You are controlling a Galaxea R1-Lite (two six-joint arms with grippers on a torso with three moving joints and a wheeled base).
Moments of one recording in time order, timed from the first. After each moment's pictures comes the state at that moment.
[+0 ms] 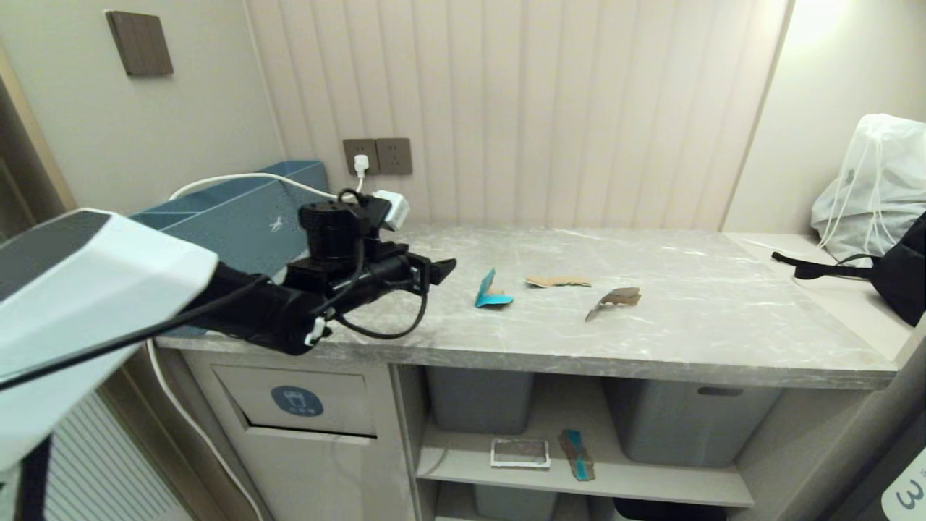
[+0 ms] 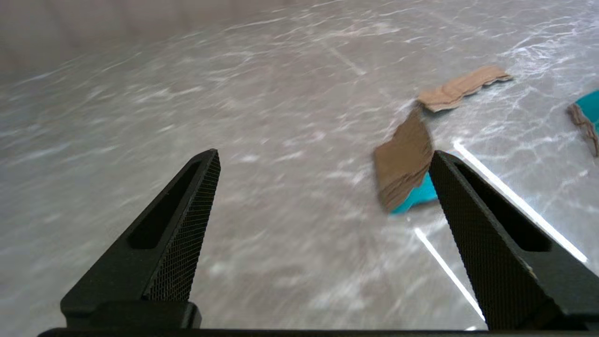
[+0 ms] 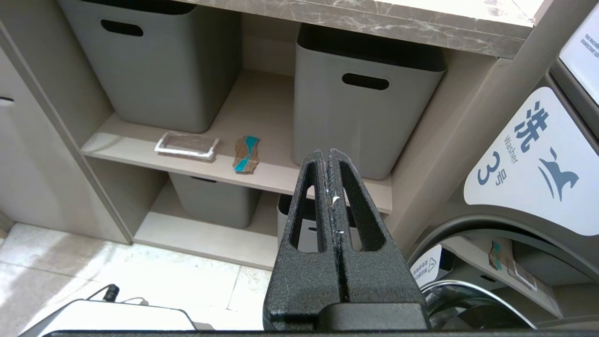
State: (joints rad) left arm -0.42 2.16 -1.35 -0.67 -0.14 0.09; right arm 0.00 0.00 -0.11 0.29 0.02 -0.10
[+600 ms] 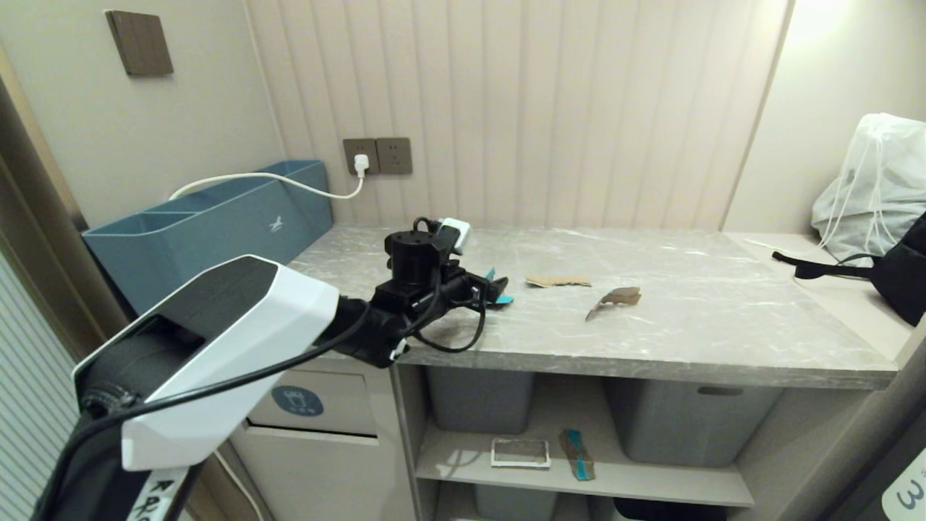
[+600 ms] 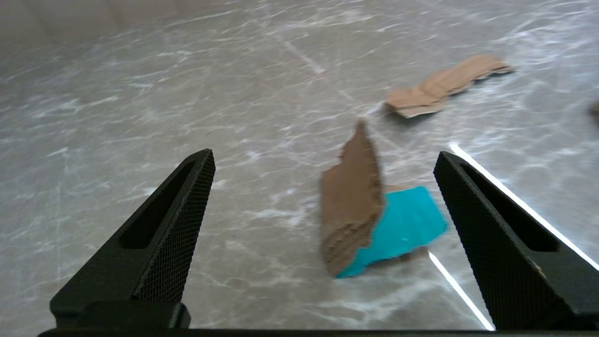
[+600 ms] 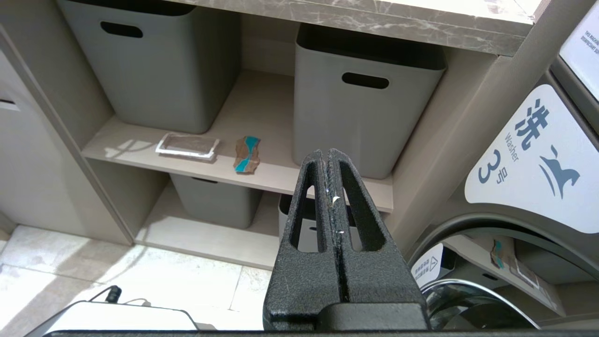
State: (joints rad) left arm -0.53 2.41 -1.60 -0.68 -0.05 0.09; right arm 0.00 0.00 -0.11 0.29 0.02 -0.09
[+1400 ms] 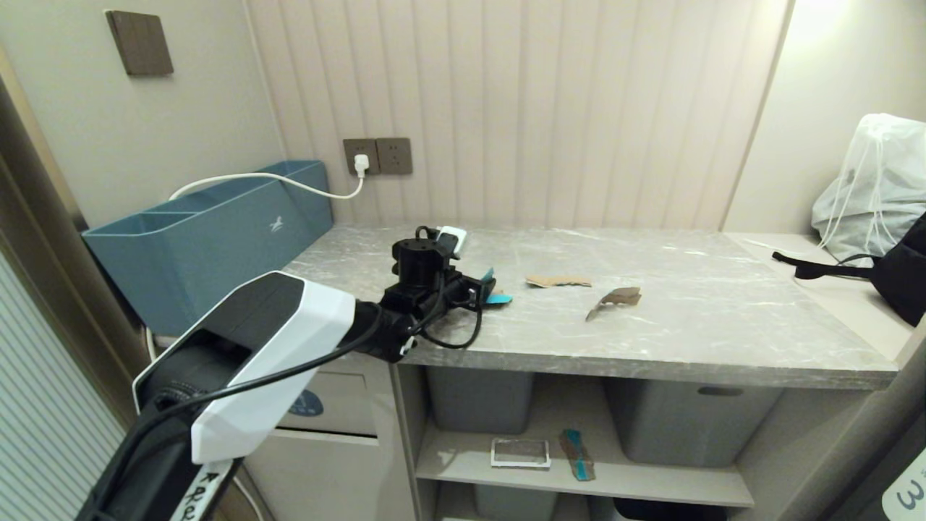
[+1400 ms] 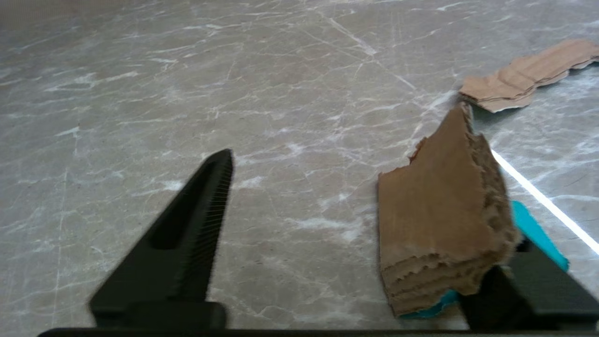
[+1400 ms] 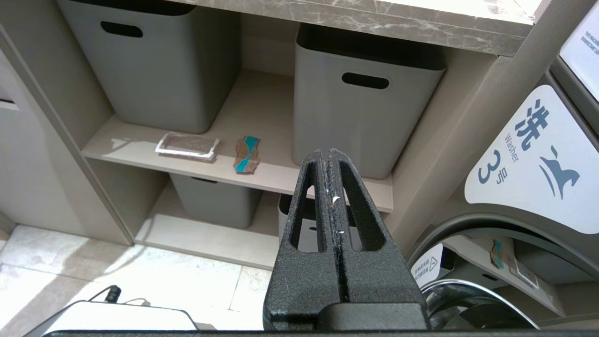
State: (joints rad) left arm -0.51 2.54 -1.78 -0.60 -0.01 0.08; right arm 0.00 0.00 -0.11 0.29 0.02 -0.09
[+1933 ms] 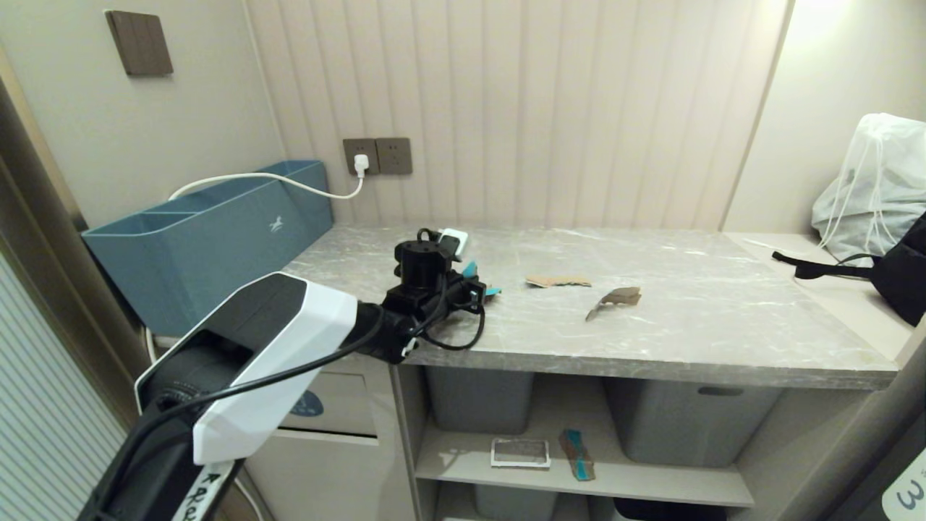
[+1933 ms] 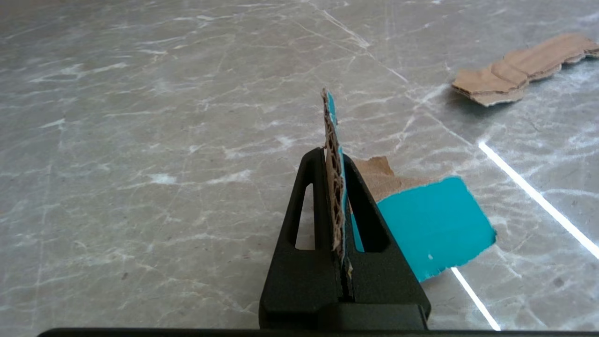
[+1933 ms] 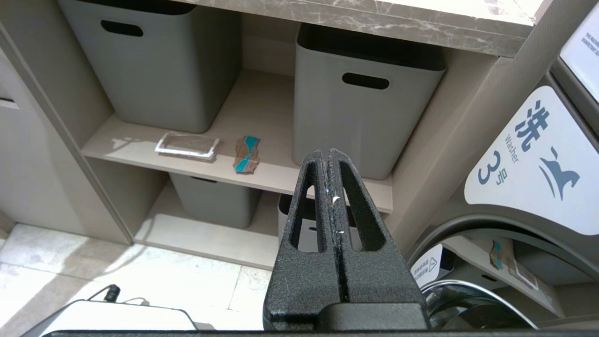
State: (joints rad) left arm -0.51 2.53 -1.77 -0.59 -0.01 0.07; right arm 0.00 0.00 -0.11 0.29 0.02 -0.10
